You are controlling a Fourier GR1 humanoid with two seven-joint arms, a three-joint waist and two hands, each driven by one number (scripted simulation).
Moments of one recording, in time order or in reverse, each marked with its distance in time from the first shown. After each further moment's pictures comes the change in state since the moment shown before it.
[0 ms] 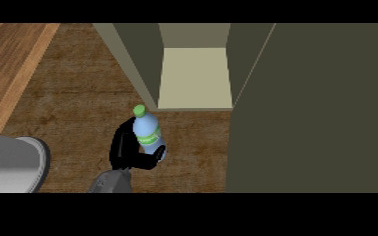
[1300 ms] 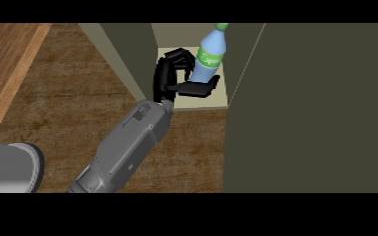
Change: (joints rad) left arm -0.586 -0.006 -0.239 0.086 0.087 0.601 0.317; right arm -0.027 -0.003 -0.093 0.023 -0.042 0.041 -0.028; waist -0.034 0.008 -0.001
